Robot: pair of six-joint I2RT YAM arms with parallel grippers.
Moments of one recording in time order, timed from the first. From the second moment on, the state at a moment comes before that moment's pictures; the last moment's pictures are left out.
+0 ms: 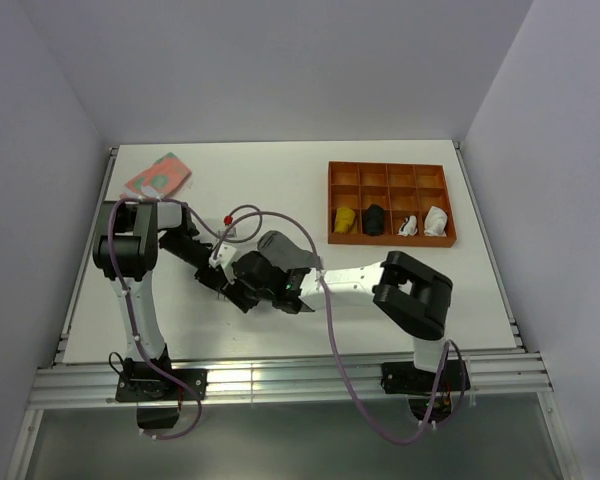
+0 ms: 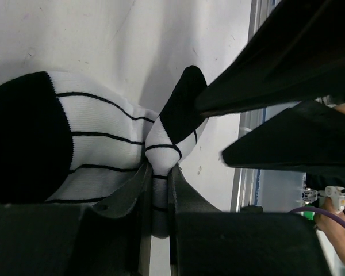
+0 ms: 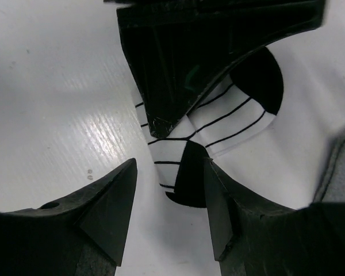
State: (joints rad) left arm -0.06 2.14 1.23 -1.27 1.00 1.24; right arm 1.15 1.85 1.11 0.10 0.10 0.06
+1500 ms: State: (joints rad) left arm 0.02 2.15 1.40 -1.34 1.06 1.23; right arm 1.20 1.97 1.13 0.15 0.25 0.00
